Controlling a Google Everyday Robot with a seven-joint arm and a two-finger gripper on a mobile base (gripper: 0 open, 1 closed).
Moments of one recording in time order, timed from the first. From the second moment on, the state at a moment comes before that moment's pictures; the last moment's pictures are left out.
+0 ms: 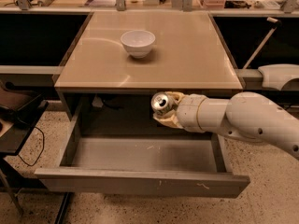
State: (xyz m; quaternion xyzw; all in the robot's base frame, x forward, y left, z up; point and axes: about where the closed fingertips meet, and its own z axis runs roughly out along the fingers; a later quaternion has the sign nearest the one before) arm 0.549 -0.049 0.780 -0.53 0.67 0.10 0.51
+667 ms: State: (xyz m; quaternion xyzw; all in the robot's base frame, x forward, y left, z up) arm 0.506 -0.034 0.719 -0.55 0.69 0.17 0.45
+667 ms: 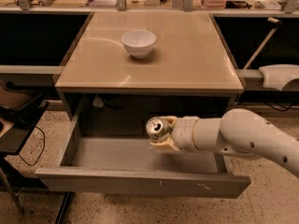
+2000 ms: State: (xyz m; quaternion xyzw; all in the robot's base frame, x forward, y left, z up) arm 0.504 -0.007 0.640 -0.61 0.67 0.17 0.38
